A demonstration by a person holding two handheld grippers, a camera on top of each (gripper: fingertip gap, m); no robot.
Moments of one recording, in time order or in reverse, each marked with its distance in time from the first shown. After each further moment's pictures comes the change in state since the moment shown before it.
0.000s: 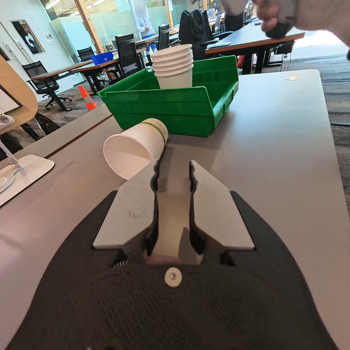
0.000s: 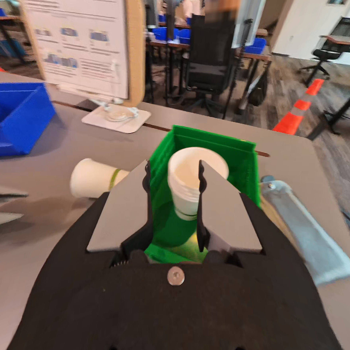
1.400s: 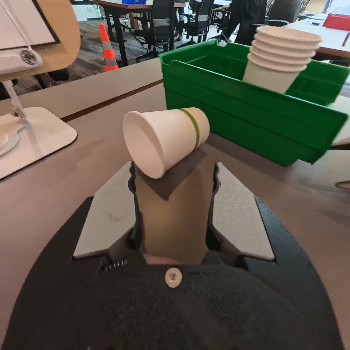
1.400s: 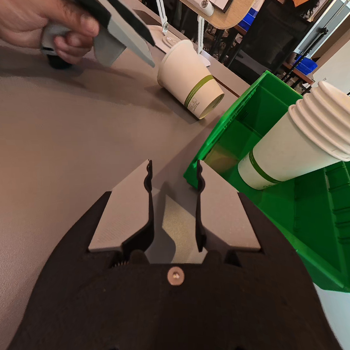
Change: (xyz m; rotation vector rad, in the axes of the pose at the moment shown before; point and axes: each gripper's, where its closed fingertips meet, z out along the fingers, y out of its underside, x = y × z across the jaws) left arm -0.114 0.023 0.076 -0.131 -0.108 -0.284; right arm -0.115 0.154 0.008 -0.077 -0.121 -0.386
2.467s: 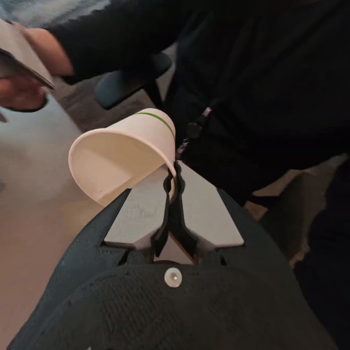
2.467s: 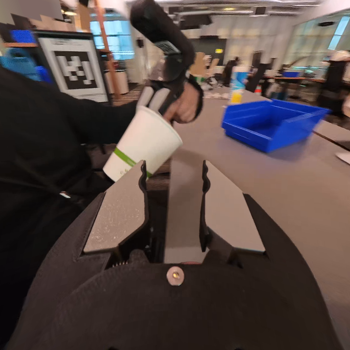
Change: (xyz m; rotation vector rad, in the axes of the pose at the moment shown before) left arm 0.250 0.063 -0.290 -0.372 1.189 0.773; right arm -0.126 -0.108 -0.136 0.503 -1.037 0.088
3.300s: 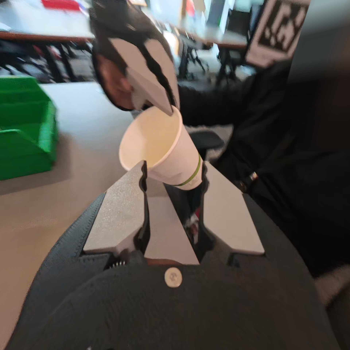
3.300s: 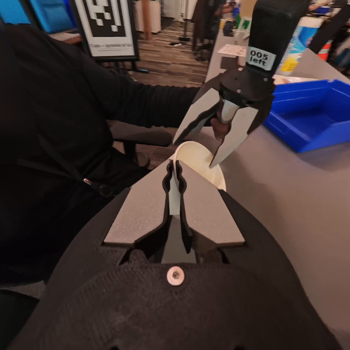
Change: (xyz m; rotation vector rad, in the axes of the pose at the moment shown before) left arm -0.096 -0.013 -0.021 0.422 -0.191 -0.253; right arm -0.018 -0.019 0.016 -0.259 -0.181 -0.072
